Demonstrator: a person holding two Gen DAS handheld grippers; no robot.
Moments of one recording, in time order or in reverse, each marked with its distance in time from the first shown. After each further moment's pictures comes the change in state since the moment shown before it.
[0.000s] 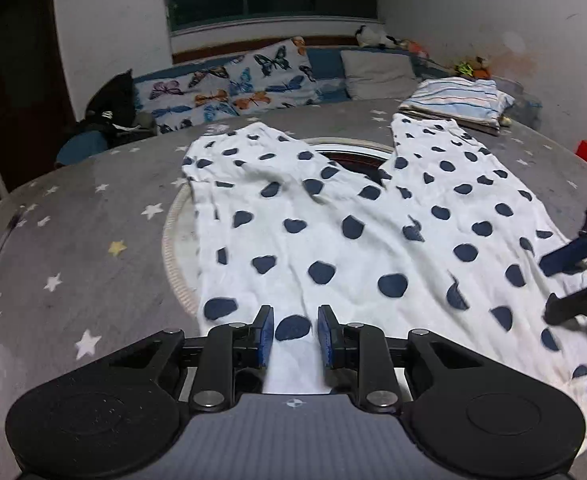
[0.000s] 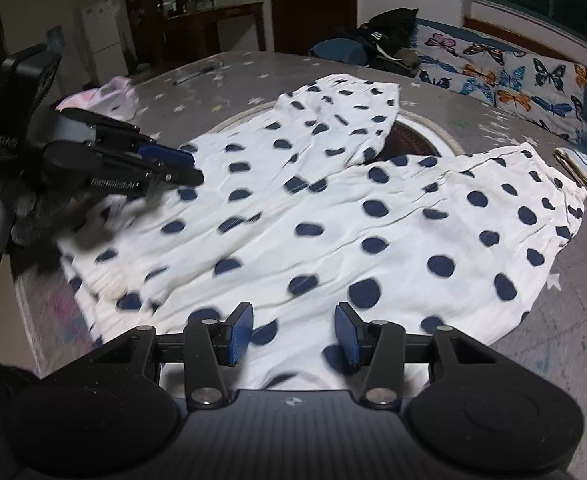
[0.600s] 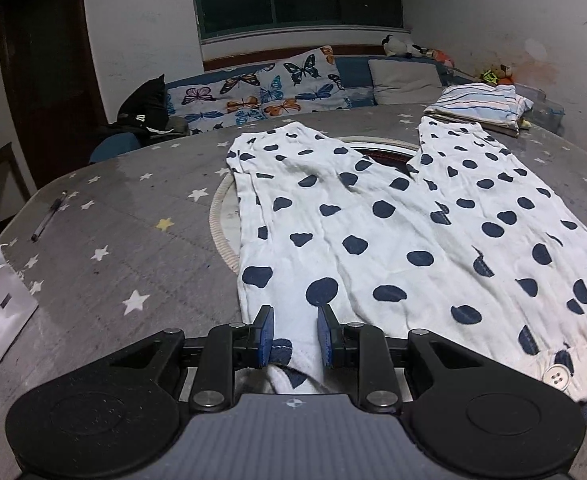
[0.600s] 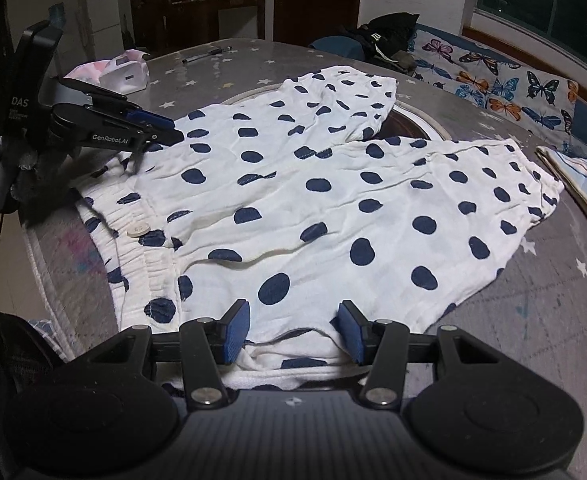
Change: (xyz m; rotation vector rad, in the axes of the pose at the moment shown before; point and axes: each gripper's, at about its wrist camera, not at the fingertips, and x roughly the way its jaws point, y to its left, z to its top) left arm -0.024 0.007 -0.026 -0.028 -0.023 0.082; right arm -0.028 0.014 -0.034 -0.055 0.015 -0.062
